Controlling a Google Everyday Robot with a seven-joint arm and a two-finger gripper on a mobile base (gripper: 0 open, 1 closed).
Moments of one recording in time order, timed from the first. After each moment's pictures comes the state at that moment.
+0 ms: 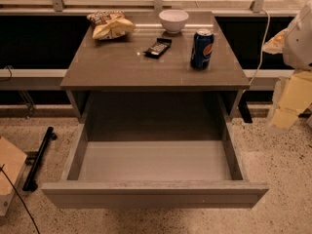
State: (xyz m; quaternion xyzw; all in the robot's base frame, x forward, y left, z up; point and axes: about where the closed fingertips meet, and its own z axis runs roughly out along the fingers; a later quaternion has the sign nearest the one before) arm 0.438 -0.217 0.976 -0.60 0.78 -0.03 0.16
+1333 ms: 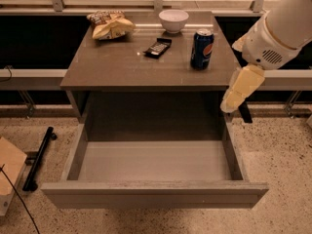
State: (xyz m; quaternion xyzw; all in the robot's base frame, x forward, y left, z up) arm 0.530 -0.182 0.934 -0.57 0.78 0.02 0.24
